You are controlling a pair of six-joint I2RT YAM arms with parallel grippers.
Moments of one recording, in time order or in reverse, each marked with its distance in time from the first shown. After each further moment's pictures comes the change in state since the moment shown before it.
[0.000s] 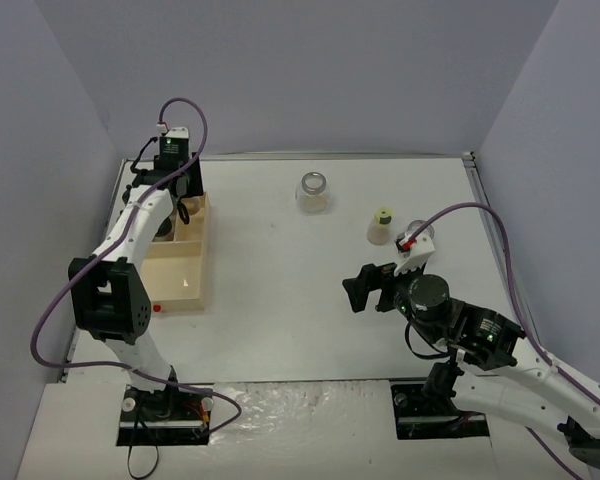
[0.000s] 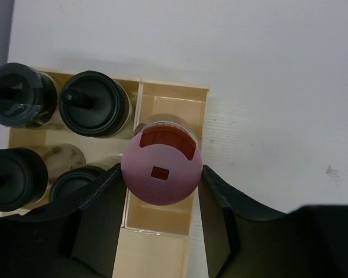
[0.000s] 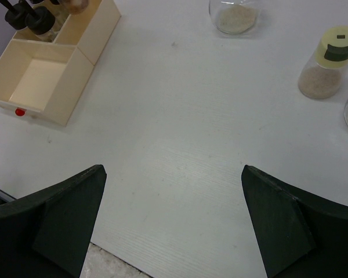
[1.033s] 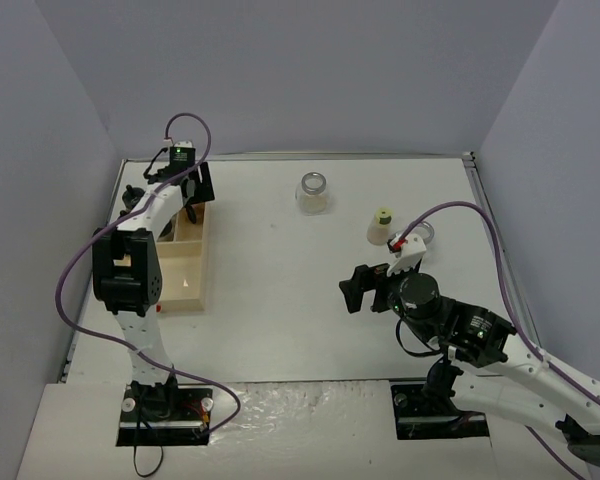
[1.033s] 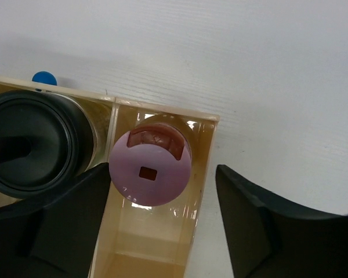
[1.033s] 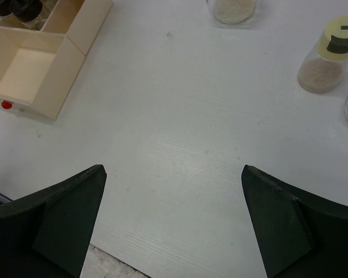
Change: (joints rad) left arm 0.038 0.230 0.024 0.125 0.041 -0.078; right arm 0.000 0.029 -0.013 0.006 0.001 0.001
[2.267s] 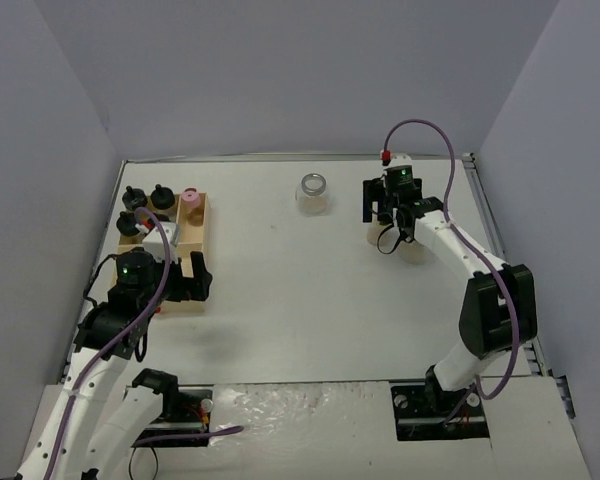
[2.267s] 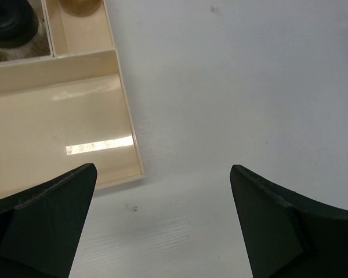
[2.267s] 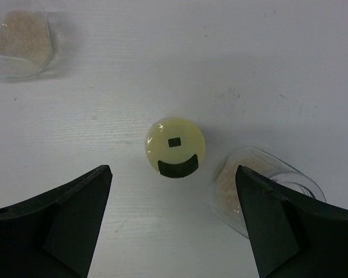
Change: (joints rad) left arm -0.153 -1.270 -0.768 -0.242 0.242 0.080; right arm -0.729 0.897 0.419 0.170 -0.234 -0.312
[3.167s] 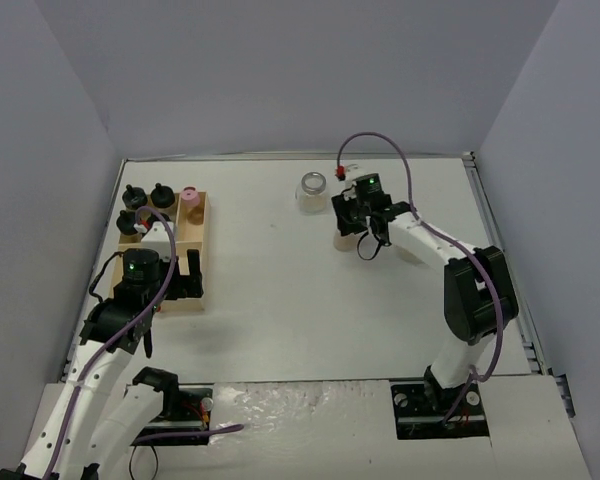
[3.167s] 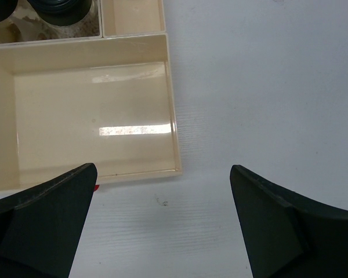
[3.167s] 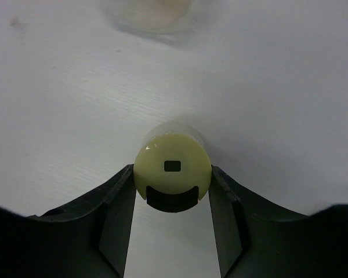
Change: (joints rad) left arm 0.000 -0.012 -0.053 -0.017 -0.167 0.012; right arm 0.180 0.138 0.000 0.110 -0.239 -0.167
